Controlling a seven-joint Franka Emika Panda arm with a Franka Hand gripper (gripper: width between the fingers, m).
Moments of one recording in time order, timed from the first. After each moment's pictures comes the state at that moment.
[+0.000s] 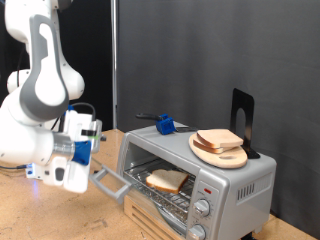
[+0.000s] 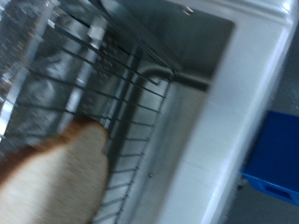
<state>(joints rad) -0.49 0.06 0.05 -2.48 0.99 1.66 -0.61</state>
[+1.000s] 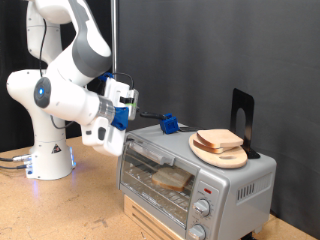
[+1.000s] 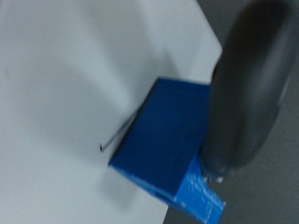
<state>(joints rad) -0.40 -0.24 0.21 -2.60 1.09 1.73 -0.38</state>
